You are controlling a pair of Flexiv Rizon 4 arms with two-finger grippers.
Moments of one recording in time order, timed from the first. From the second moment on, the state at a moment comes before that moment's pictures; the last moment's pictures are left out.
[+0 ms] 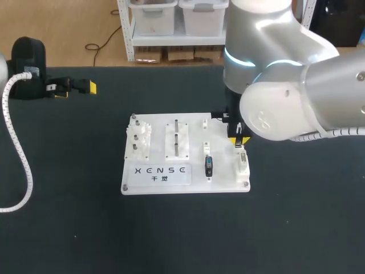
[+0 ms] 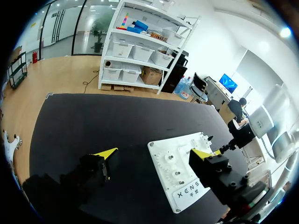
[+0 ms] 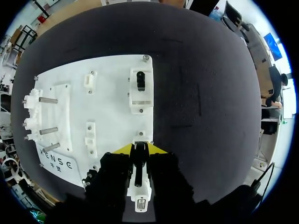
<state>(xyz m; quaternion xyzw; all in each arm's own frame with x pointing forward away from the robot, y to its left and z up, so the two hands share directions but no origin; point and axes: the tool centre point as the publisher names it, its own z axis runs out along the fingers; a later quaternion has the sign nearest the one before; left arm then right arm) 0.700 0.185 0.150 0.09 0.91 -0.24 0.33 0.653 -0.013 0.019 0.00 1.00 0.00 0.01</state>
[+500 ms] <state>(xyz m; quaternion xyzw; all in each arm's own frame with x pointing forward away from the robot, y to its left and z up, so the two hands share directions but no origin) 0.700 0.185 0.150 0.09 0.91 -0.24 0.33 0.652 -0.014 0.019 0.01 1.00 0.00 0.01</state>
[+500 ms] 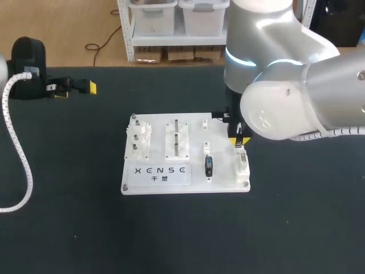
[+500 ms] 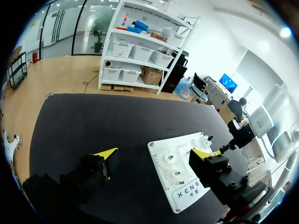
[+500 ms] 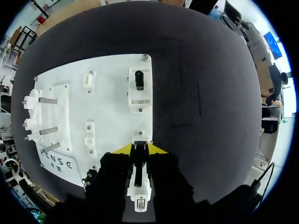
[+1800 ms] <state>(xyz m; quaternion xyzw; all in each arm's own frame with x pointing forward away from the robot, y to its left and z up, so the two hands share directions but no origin) 0.700 0.185 0.150 0.09 0.91 -0.24 0.33 0.651 -0.017 0.008 0.03 1.00 -0.02 -0.03</state>
